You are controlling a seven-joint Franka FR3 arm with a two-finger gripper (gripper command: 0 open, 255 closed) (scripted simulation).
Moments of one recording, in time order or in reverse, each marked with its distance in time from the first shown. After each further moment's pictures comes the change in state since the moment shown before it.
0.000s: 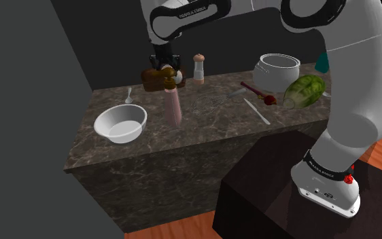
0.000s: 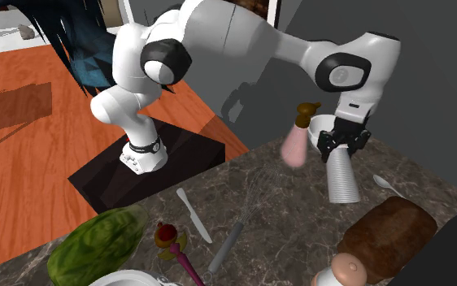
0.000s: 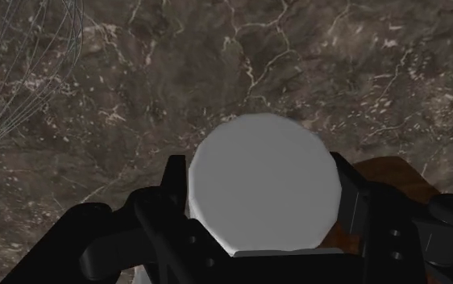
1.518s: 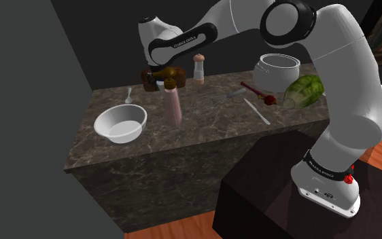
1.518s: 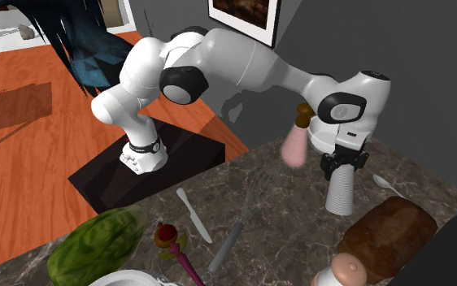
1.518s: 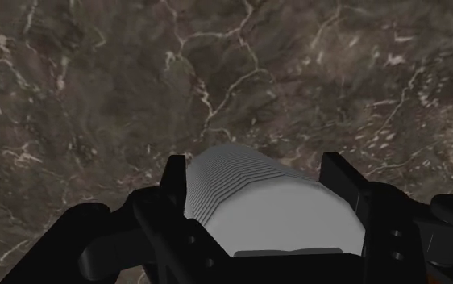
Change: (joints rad) arm 0.059 0.181 -0.042 0.059 -0.077 0.144 0.053
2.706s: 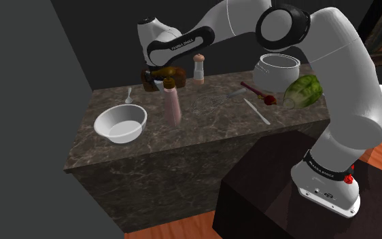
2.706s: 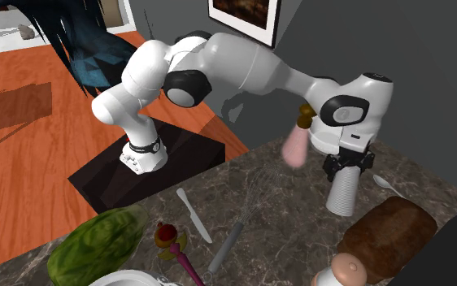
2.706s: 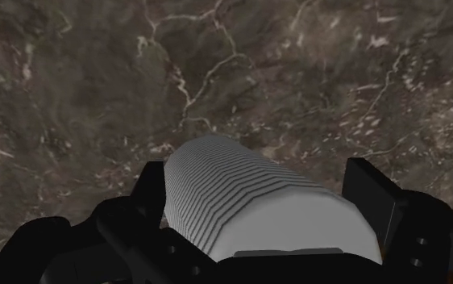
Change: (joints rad) arm 0.031 0.035 -0.035 0.055 -0.002 0.021 0.004
